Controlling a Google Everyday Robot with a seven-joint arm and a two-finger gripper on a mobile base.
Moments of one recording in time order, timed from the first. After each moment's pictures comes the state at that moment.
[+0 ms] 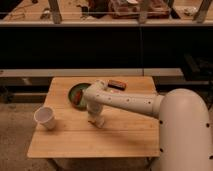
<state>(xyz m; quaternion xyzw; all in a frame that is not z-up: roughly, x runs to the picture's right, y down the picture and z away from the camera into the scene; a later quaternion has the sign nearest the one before) -0.067 0.174 0.869 -0.05 -0.33 -0.90 0.28</state>
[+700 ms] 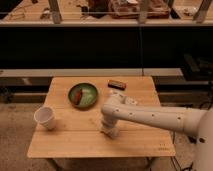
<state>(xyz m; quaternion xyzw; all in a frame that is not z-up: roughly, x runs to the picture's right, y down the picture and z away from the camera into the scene) 0.035 0.224 0.825 -0.03 -0.31 -0.91 0.27</state>
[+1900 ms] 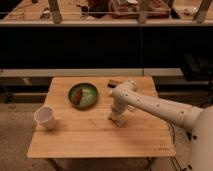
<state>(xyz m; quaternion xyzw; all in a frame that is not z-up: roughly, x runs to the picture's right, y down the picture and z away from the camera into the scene) 0.047 0.149 0.882 -0.04 -0.31 -0.89 0.34</state>
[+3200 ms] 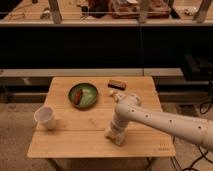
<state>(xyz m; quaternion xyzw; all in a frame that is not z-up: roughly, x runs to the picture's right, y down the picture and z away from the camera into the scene) 0.059 0.243 0.802 0.00 -0.37 -0.87 0.33</state>
